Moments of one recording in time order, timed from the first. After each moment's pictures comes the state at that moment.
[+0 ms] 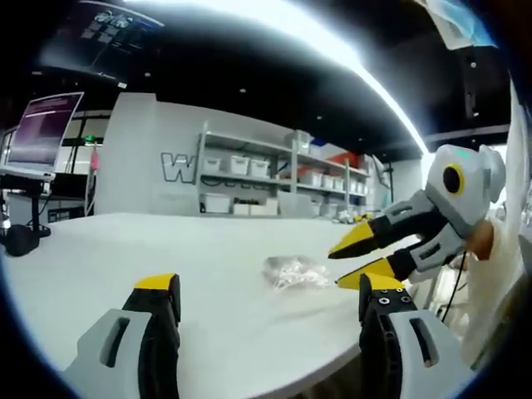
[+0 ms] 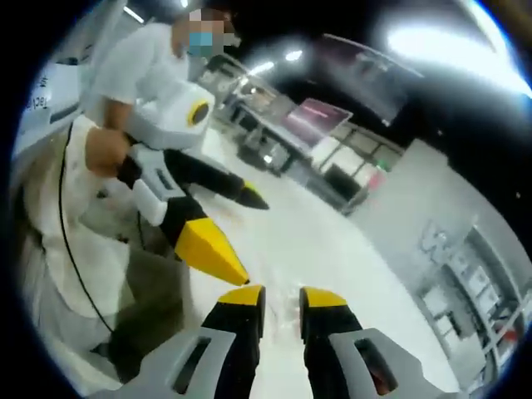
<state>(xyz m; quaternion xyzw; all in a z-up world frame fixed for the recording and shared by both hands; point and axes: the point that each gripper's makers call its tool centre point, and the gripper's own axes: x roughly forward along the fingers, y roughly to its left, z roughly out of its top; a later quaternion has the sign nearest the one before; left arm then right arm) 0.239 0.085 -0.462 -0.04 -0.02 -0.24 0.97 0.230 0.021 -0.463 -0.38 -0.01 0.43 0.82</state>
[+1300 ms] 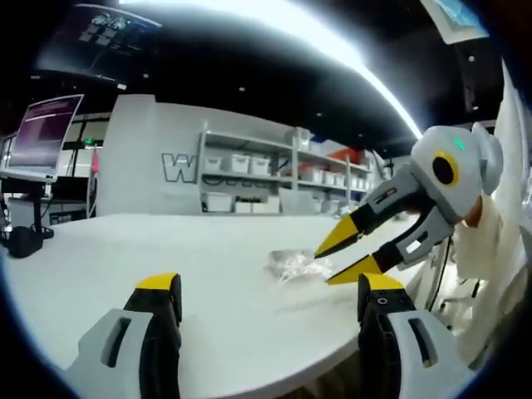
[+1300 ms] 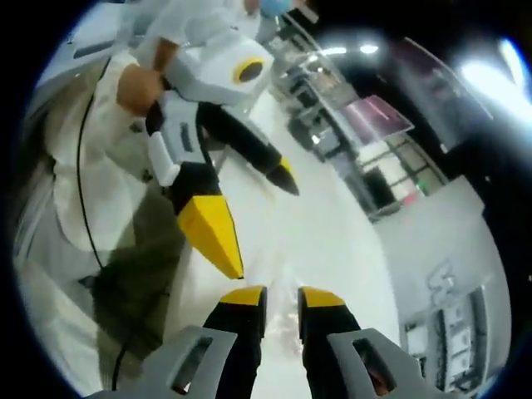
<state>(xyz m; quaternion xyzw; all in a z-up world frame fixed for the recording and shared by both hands) 0.237 0.088 -0.467 -0.03 -0.02 -0.24 0.97 0.237 0.031 -0.476 -0.53 0.00 0.47 0.71</state>
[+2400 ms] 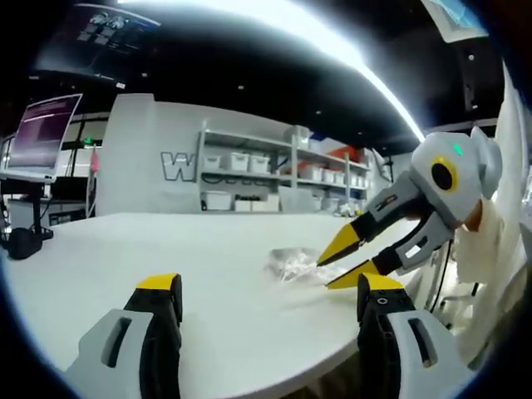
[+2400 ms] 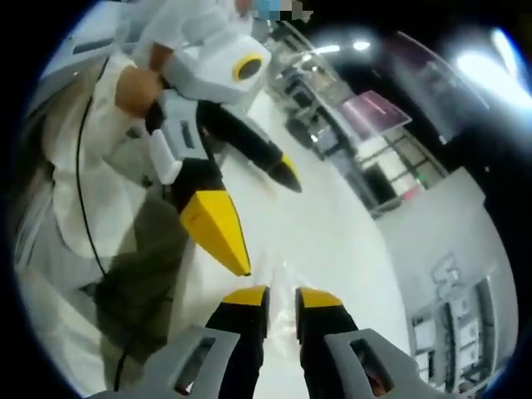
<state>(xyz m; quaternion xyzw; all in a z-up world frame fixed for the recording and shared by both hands) 0.238 0.089 -0.468 -0.02 -0.02 -0.24 0.97 0.237 0.031 -0.484 -0.51 0.01 0.47 0.72</state>
